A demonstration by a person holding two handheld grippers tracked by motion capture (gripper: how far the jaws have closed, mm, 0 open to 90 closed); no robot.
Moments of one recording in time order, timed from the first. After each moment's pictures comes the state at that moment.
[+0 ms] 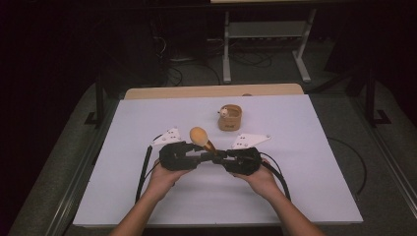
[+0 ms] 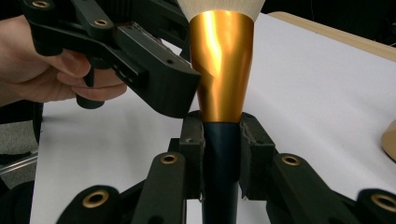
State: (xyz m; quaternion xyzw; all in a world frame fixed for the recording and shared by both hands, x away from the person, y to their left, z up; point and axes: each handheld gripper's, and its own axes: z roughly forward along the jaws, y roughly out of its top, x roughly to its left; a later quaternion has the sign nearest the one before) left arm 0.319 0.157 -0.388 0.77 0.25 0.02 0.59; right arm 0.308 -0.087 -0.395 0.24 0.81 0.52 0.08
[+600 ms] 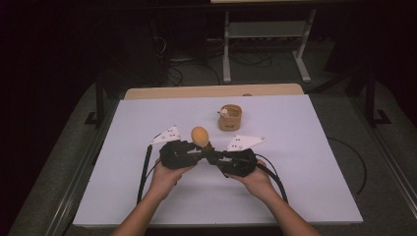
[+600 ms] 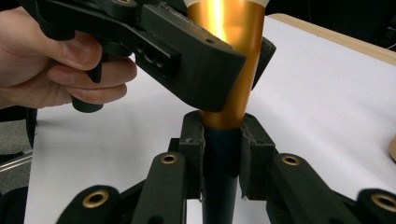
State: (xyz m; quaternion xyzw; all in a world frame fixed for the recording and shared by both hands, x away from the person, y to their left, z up) left arm 0.320 0.156 -0.384 0.75 0.26 0.02 0.61; right arm 0.305 -0.075 -0.396 0.24 0.81 0.52 0.09
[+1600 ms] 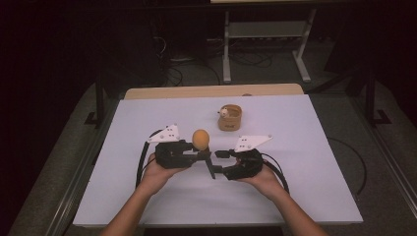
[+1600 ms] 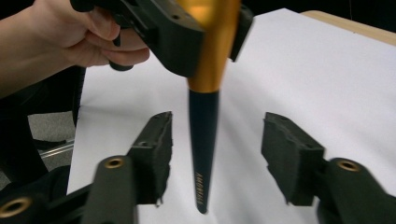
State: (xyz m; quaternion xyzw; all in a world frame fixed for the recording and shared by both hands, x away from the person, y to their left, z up) left arm 0.320 0.164 -0.366 0.80 0.18 0.02 0.57; right arm 0.309 -0.094 -0.400 0.20 0.82 0.54 0.03
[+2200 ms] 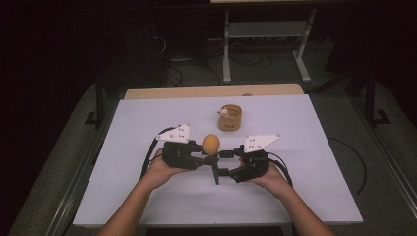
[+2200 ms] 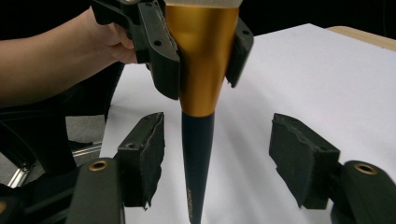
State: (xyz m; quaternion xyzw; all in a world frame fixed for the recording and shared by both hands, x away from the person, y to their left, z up) left arm 0.326 0.143 -0.361 0.83 0.09 -0.03 0.55; right arm 0.312 -0.110 -0.403 0.15 0.80 0.57 0.00
